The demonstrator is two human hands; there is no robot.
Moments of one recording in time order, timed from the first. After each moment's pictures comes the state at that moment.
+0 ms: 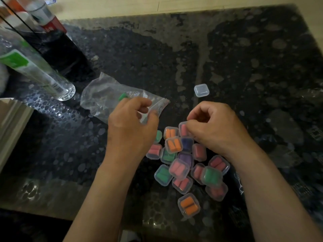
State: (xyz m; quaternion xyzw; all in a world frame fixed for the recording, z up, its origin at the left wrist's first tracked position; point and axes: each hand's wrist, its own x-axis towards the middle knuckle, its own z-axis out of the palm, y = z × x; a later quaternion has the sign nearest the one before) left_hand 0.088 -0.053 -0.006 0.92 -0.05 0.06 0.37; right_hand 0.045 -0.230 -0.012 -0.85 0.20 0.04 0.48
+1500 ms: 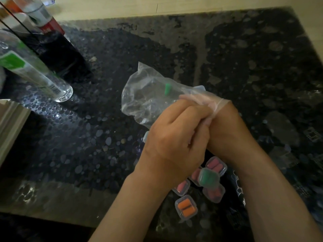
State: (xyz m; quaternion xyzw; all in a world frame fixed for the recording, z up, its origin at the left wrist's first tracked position) left_hand 0.053 -0.106 -0.001 0.77 -0.39 0.20 0.46; right_hand 0.038 -0.237 -0.004 -0.89 0.03 -0.07 0.44
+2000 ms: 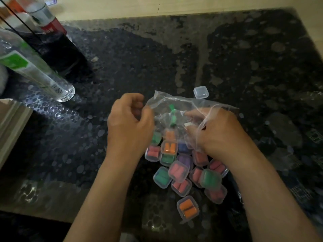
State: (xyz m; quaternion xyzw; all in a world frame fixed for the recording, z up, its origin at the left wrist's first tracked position) left_hand 0.093 -0.058 -0.006 0.88 0.00 0.05 0.46; right_hand 0.043 -0.235 -0.022 -0.94 0.08 0.00 0.34
